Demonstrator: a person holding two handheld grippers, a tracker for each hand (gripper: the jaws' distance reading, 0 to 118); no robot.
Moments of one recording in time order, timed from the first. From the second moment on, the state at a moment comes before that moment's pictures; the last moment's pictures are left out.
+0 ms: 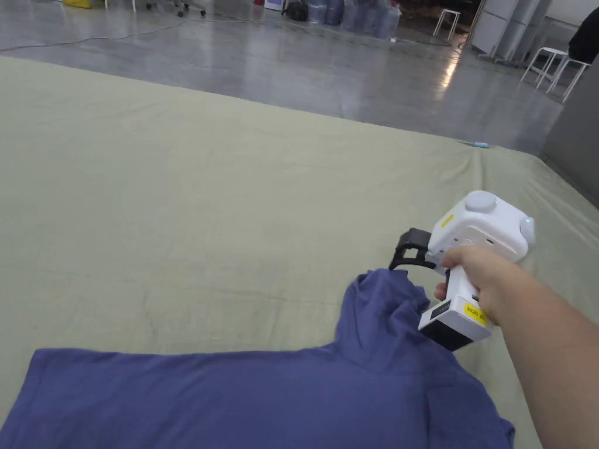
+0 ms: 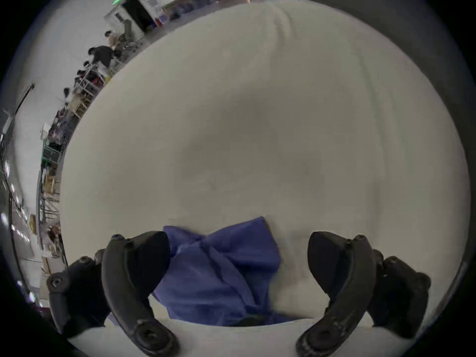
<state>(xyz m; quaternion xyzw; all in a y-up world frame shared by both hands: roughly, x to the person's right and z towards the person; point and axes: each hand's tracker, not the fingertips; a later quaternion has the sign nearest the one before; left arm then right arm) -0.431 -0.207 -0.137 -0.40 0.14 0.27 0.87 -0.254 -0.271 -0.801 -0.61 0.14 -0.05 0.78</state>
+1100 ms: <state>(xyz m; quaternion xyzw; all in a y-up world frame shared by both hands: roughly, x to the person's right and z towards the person) -0.386 -0.175 -0.088 -0.37 0.13 0.29 0.87 -0.170 -0.297 -0.505 -0.51 0.27 0.22 0.79</state>
